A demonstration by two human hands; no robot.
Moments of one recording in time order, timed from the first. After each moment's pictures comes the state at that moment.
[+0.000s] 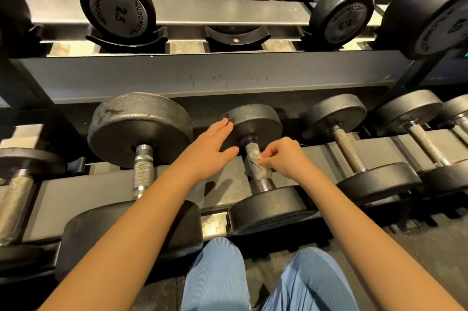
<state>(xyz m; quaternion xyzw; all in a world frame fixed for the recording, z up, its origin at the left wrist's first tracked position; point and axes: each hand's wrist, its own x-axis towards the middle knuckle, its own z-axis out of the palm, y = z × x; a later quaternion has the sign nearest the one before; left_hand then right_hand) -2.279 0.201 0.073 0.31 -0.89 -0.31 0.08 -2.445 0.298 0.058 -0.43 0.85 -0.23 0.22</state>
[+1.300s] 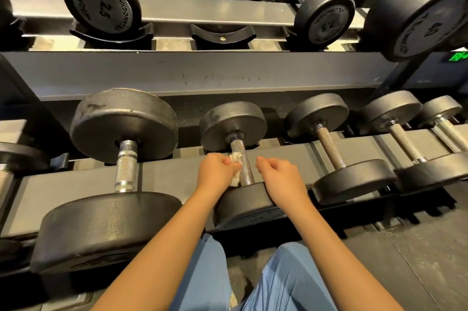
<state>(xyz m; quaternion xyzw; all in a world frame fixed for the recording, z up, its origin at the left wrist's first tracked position) -2.328 0.249 0.019 0.48 -0.73 -0.45 0.18 -2.416 0.356 0.050 -0.33 0.85 -0.35 0.21</state>
